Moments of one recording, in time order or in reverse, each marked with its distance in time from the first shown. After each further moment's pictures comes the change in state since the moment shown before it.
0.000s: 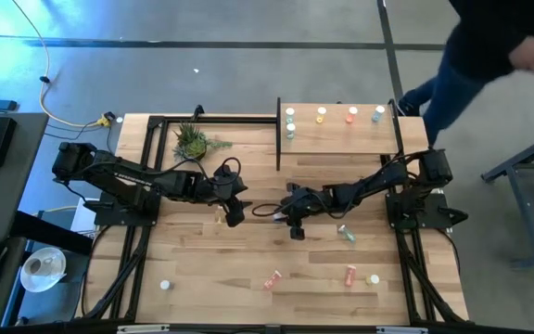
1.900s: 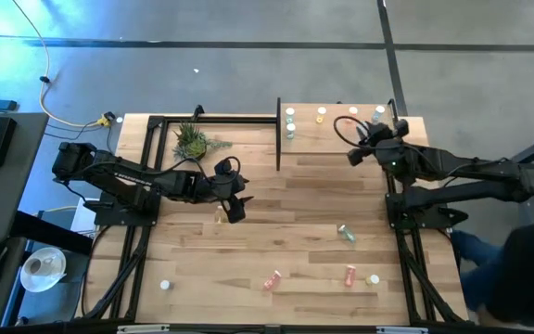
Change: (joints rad) left arm 0.000 0.000 0.000 0.046 -0.105 0.135; right arm -0.198 -0.982 0.000 -0.853 0.962 0.168
